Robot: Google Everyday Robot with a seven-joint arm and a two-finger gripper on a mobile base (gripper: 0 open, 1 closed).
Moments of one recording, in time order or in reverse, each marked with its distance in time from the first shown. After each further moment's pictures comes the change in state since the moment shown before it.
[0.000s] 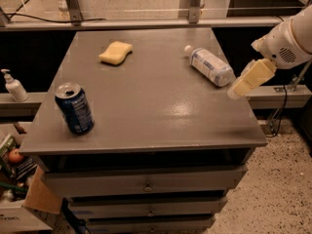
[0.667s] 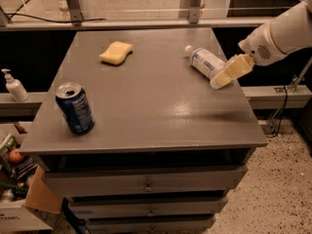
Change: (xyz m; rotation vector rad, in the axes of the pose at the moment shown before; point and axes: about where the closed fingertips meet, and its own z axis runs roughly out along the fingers) arm -0.020 -0.028 0.043 -0.001 -0.081 0.098
